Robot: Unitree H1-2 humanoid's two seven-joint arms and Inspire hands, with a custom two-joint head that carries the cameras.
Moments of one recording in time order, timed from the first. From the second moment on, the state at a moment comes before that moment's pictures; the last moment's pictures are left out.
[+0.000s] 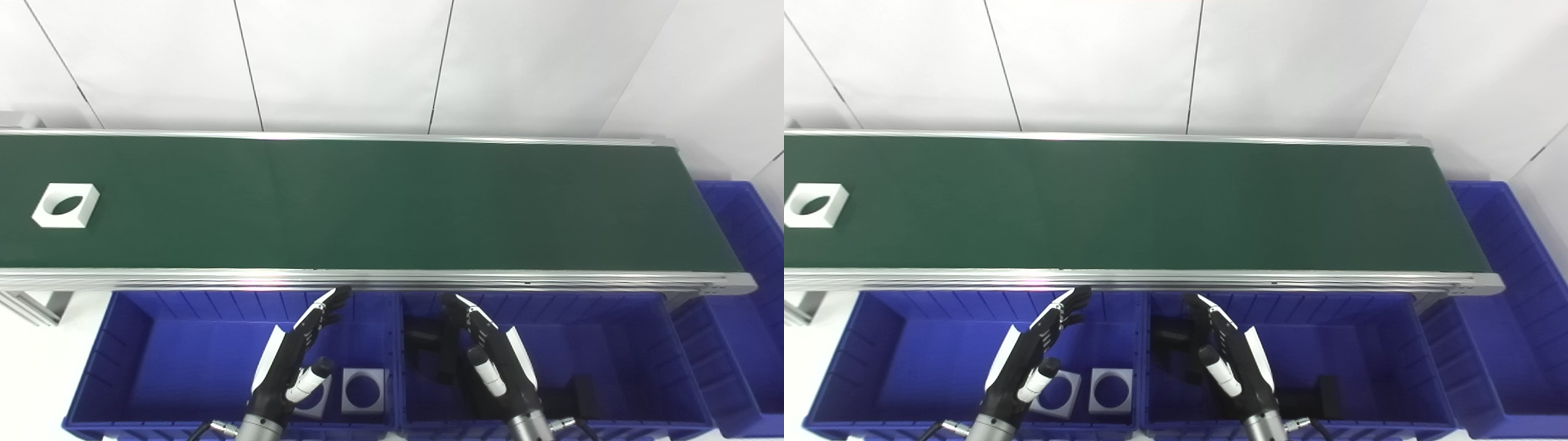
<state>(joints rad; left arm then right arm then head) 0.23 0.09 -0.32 0.14 0.16 -0.43 0.07 0.13 -0.12 0.26 0.27 -0.09 -0.42 -0.01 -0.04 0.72</state>
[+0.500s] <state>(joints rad) 0.23 0.09 -0.32 0.14 0.09 -0.43 0.02 0.13 -0.14 0.29 0.27 -0.09 -0.42 0.00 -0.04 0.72</state>
